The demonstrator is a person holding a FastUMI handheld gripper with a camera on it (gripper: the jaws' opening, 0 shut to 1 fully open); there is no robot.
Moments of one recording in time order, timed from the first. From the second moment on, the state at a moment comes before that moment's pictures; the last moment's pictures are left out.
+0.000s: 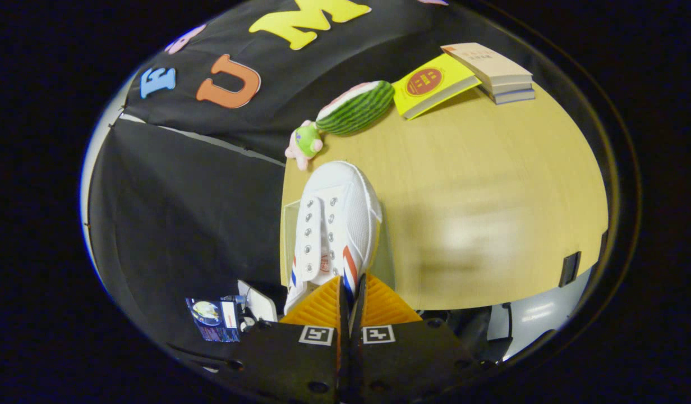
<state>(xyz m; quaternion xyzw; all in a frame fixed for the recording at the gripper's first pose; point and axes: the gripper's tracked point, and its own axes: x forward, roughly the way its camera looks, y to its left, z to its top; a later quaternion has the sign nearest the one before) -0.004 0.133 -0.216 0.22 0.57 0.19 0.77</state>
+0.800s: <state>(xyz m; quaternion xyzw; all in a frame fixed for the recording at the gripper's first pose) -0.009 0.223 -0.308 0.15 0.57 0.11 0.80</state>
